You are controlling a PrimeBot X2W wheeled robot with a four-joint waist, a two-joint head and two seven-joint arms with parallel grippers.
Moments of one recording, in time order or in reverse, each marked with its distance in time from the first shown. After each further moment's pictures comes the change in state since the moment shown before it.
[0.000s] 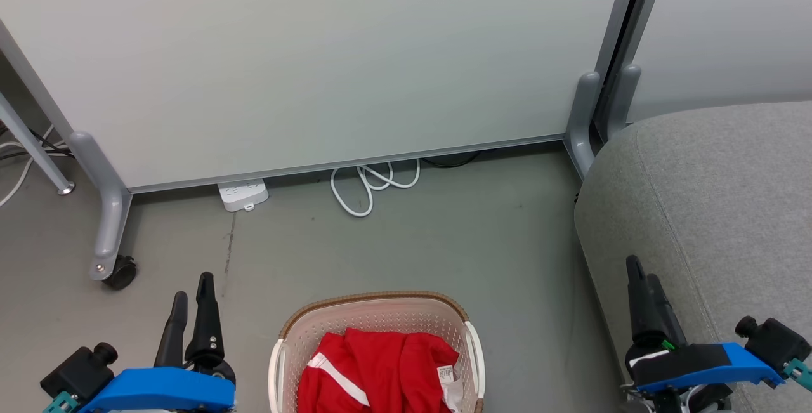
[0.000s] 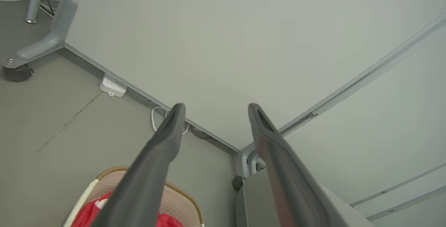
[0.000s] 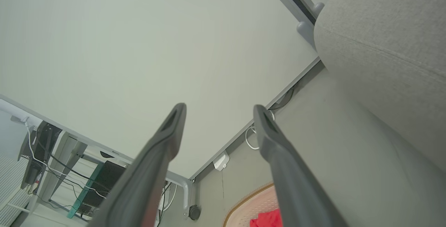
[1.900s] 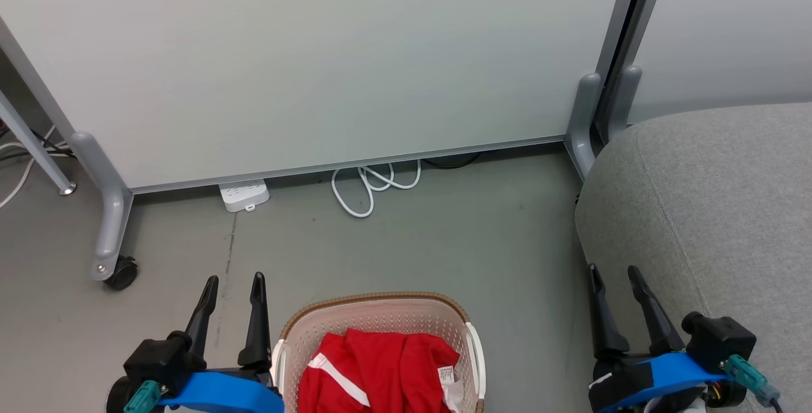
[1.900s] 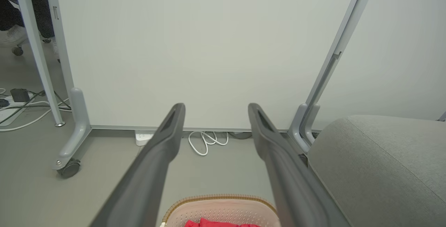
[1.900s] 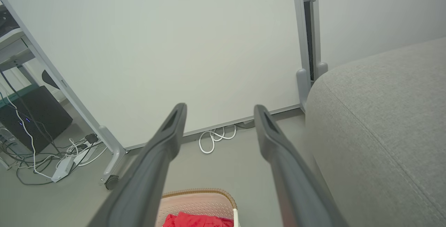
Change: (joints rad) left arm -0.016 0.008 -0.101 0.043 0.560 0.025 -0.141; right arm -0.010 -0.001 0.054 0.055 -0.569 0.000 -0.143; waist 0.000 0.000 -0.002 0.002
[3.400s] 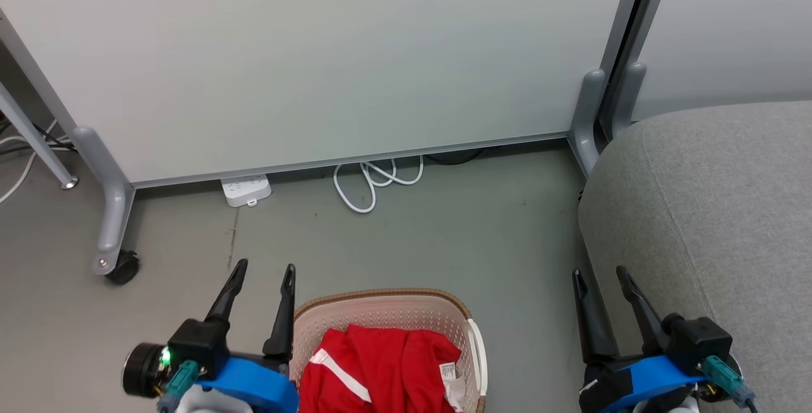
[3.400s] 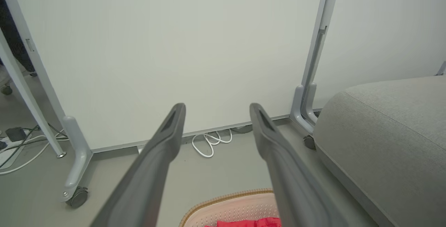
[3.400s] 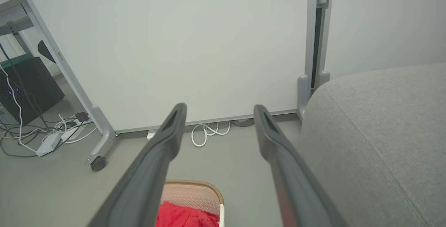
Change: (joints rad) left arm -0.059 0.003 -0.036 0.080 0.171 -0.038 -0.039; right arm -0.013 0.000 0.016 0.041 -0.140 0.000 -0.037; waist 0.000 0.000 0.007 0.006
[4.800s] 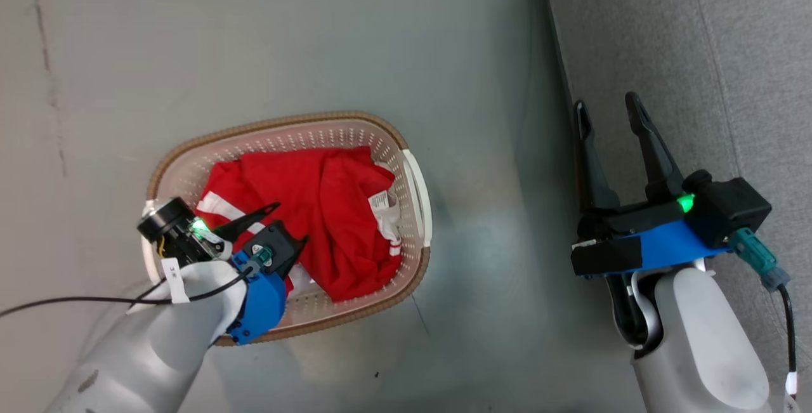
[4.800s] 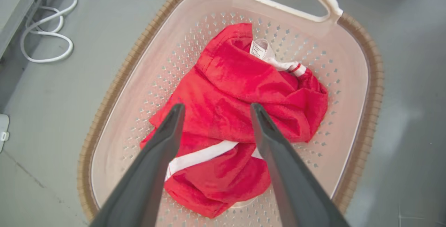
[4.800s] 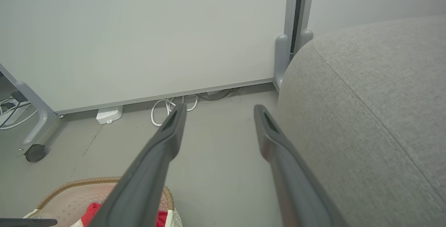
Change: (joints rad) left arm -0.685 0.204 -0.798 0.722 0.008 -0.064 0.000; right arm -0.315 -0.001 0.018 -0.108 -0.006 0.000 -0.002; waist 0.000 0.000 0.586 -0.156
